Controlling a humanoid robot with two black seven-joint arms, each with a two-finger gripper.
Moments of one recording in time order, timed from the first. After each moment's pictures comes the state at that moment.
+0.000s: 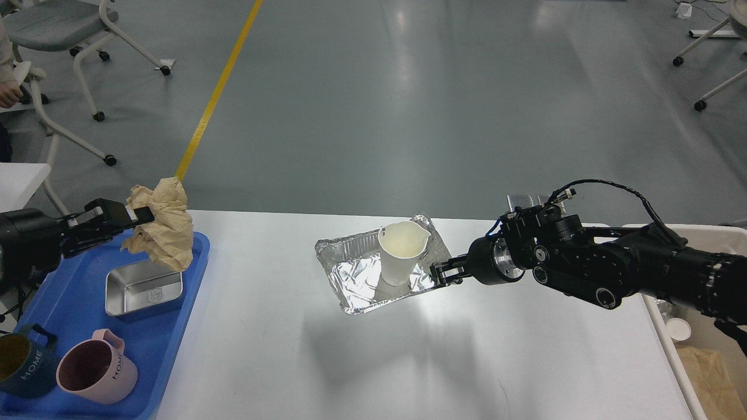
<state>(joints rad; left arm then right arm) -1.27 1.17 0.30 -1.61 0.65 -0.15 -0.22 1.11 -0.30 -0.19 0.99 -1.20 0.31 0.18</state>
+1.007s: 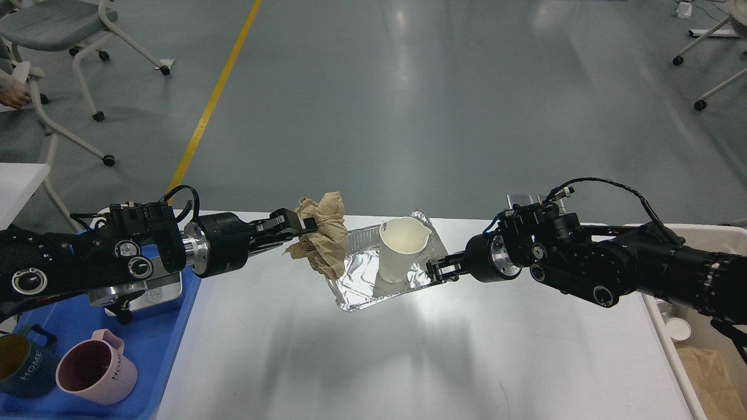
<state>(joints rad) -1.29 0.67 0.35 -1.52 0.49 0.04 -0.19 1.11 -0.29 -0.17 0.99 -1.20 0.31 0.18</state>
